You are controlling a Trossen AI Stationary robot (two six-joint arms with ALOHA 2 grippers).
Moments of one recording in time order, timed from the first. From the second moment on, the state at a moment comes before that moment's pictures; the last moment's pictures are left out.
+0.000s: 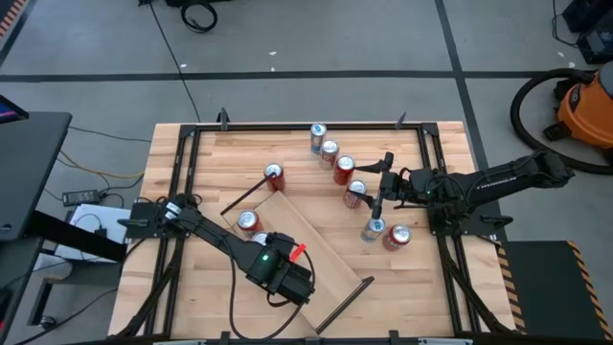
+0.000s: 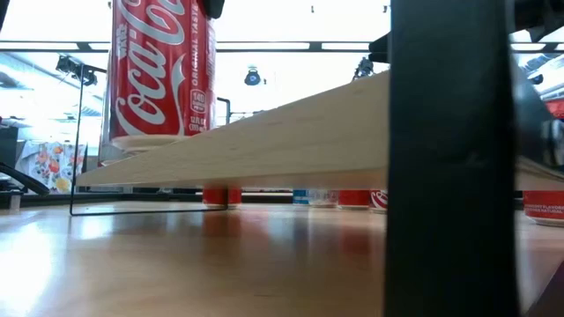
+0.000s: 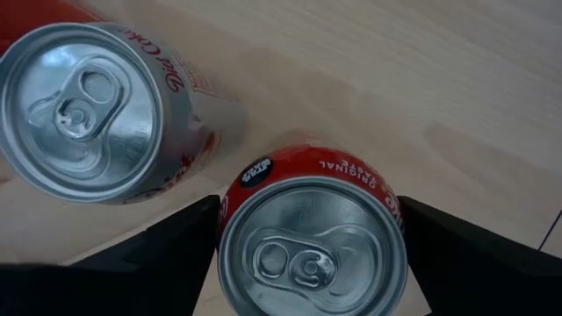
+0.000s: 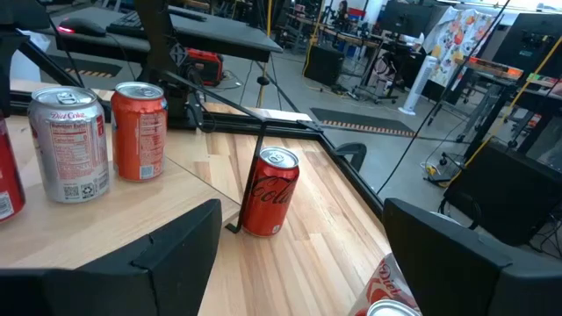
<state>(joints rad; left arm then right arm) -0.53 2.10 2.08 -1.52 -0.24 -1.65 0.10 0.90 0.46 0.30 0.42 -0.18</state>
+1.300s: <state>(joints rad) -0.52 2.09 2.08 -1.52 -0.30 -1.54 0.10 0.90 0.46 0.30 0.40 -0.18</state>
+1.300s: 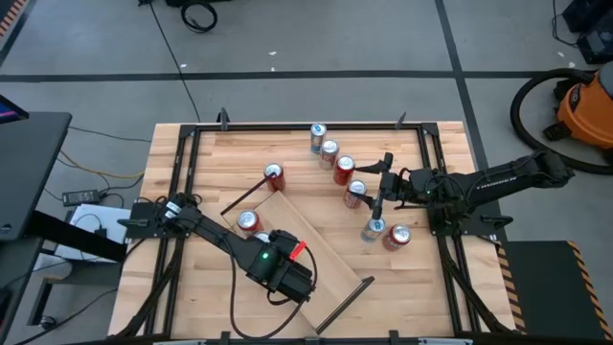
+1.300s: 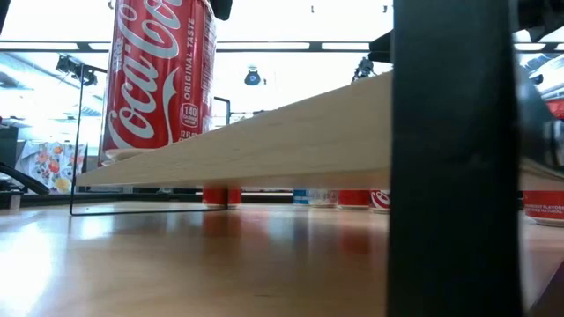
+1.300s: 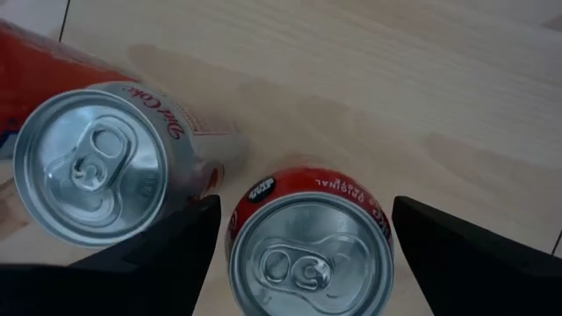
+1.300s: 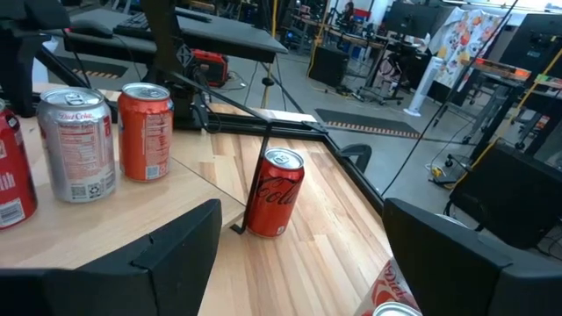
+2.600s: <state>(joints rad) -0.30 1.95 2.08 -1.39 -0.64 -0.89 0.15 0.89 0.46 0.30 0.40 -0.15</state>
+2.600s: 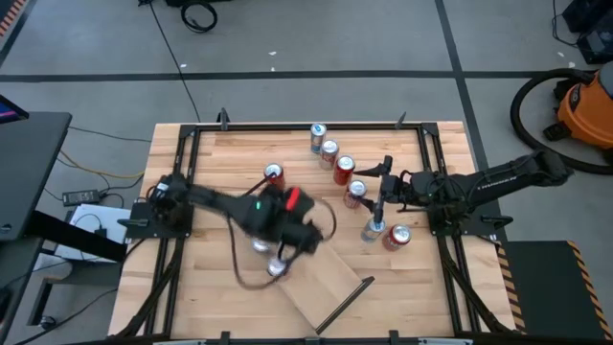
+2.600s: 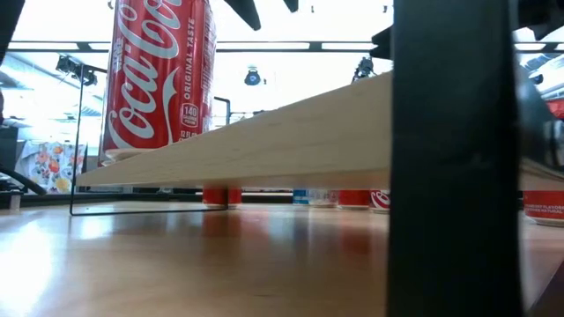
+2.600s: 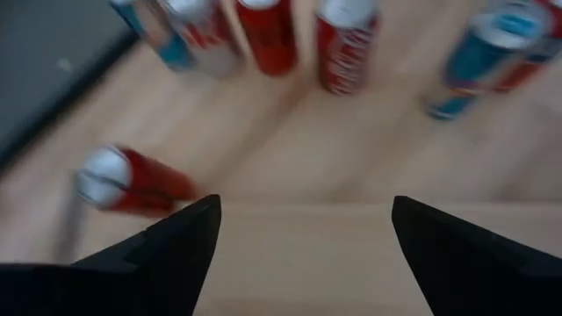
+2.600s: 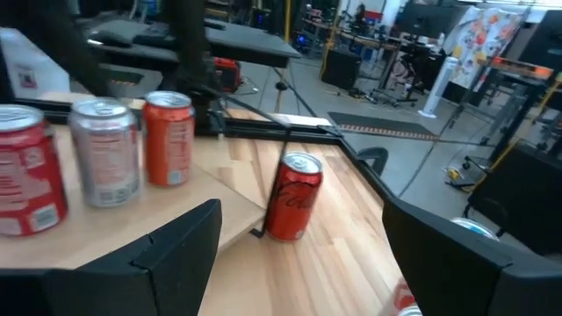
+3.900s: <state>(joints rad) -0.02 1.52 1.41 -0.65 -0.43 0.25 0.02 1.05 0.68 -0.13 0.50 0.12</state>
